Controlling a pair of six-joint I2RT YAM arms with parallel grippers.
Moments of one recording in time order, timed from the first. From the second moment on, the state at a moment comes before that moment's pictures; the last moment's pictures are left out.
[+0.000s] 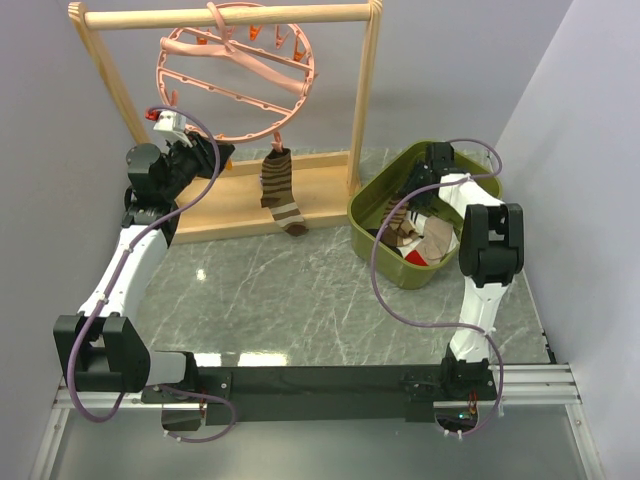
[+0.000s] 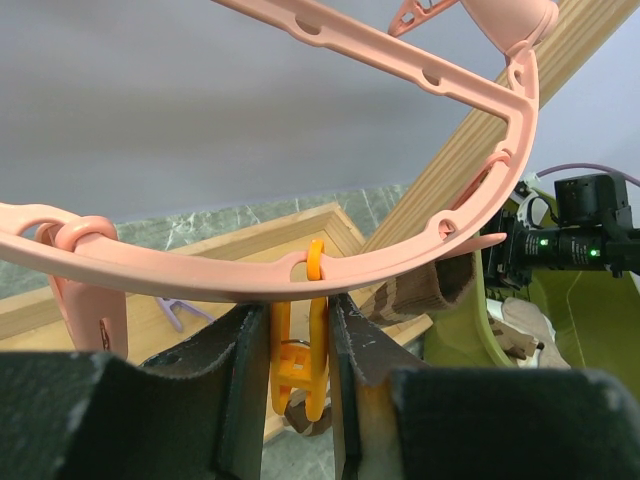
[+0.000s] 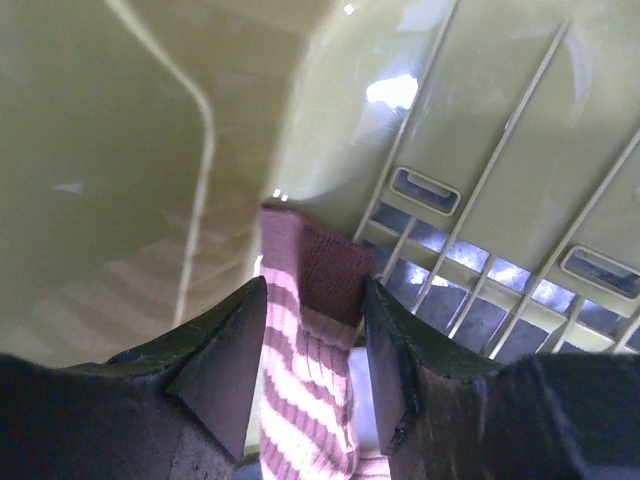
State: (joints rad) left arm -0.03 1.31 1.10 0.26 0.47 -0.36; right arm 0.03 2.06 1.54 -0.37 -0.08 0.58
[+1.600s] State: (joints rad) left arm -0.09 1.17 1.09 0.23 0.26 -0.55; right arm 0.41 1.36 1.44 0.00 -0.31 0.34
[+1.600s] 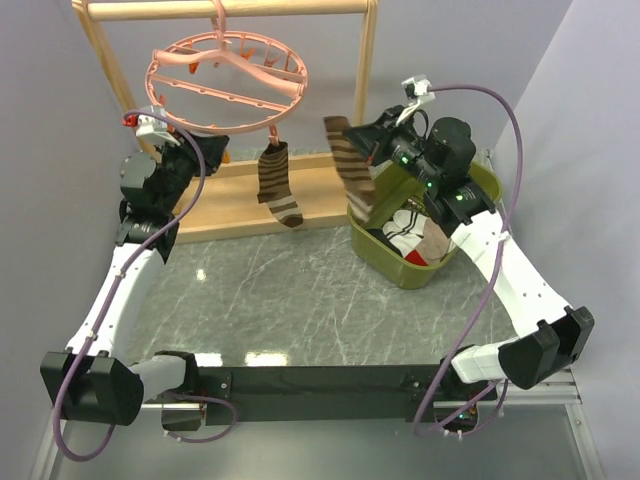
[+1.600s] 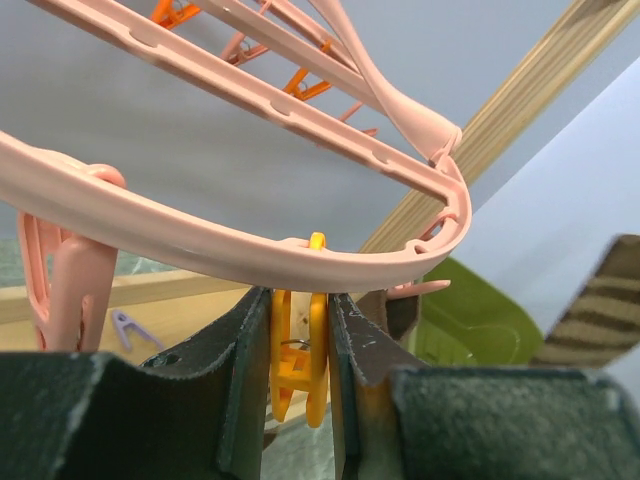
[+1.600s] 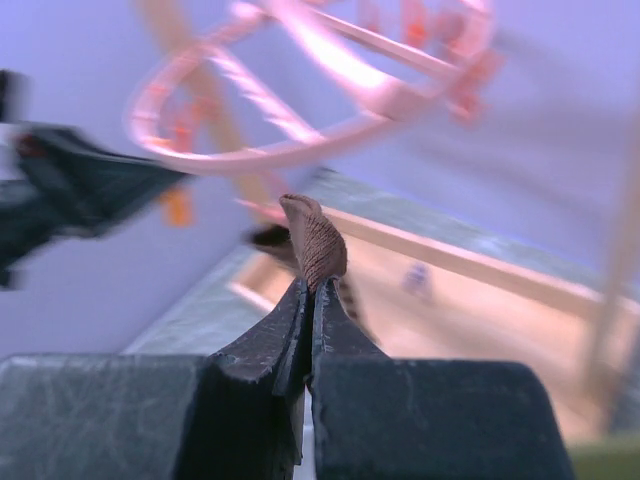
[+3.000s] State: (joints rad) left arm -0.10 1.16 1.05 0.36 0.33 -0.62; right arm 0.68 1.88 1.66 0.33 -0.60 0.47
